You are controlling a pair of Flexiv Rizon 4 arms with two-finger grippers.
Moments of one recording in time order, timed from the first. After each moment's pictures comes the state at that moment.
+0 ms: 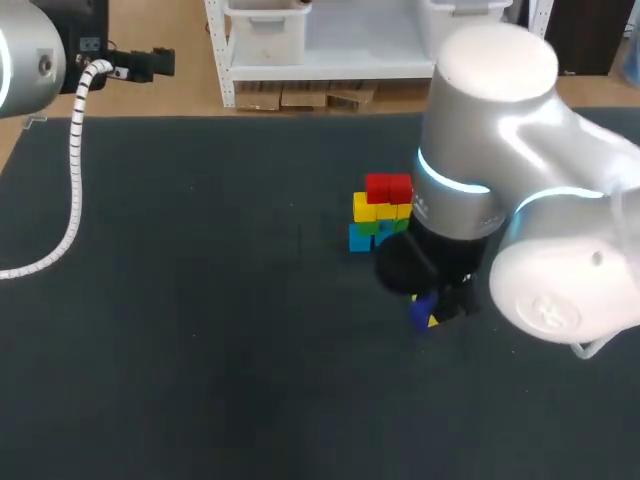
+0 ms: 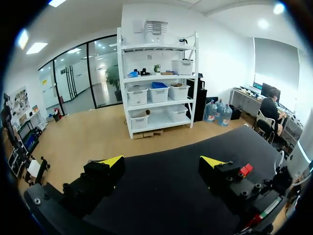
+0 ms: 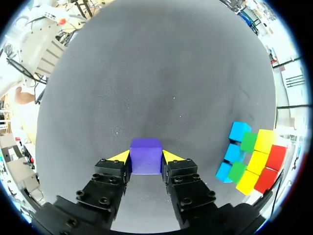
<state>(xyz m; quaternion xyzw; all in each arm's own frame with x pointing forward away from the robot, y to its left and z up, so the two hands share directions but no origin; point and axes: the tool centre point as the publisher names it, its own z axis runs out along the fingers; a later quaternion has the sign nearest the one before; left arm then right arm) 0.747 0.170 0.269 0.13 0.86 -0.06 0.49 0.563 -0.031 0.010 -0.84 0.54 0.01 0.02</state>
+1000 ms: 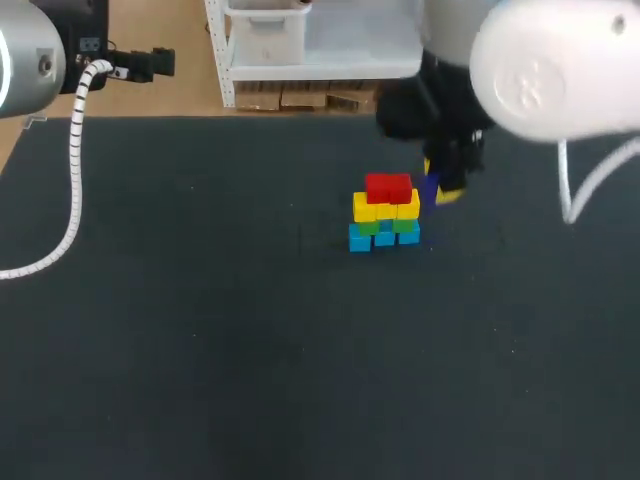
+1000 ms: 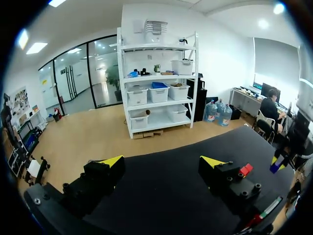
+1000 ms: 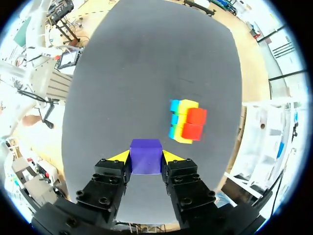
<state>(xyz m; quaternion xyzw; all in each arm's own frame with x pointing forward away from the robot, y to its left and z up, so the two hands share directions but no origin) 0.747 0.170 0.269 0.13 0.86 -0.06 0.49 0.637 -0.035 0.165 -0.78 0.63 -0.01 0.01</state>
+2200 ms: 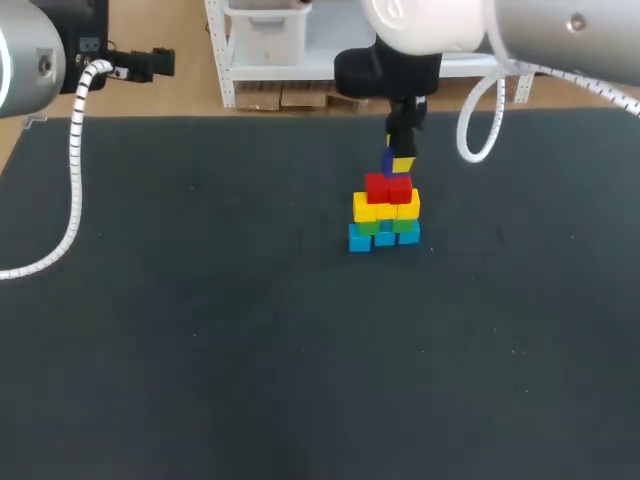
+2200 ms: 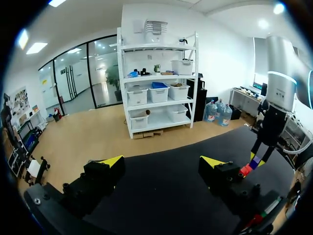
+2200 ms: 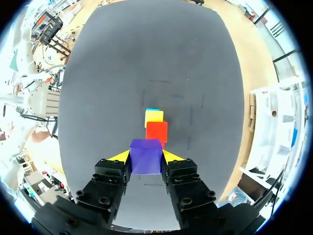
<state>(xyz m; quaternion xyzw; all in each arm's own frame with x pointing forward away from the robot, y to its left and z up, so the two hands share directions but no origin) 0.747 0.170 0.269 0.13 0.86 -0.06 0.49 0.709 0.004 0.136 -0.73 0.68 0.04 -0.03</state>
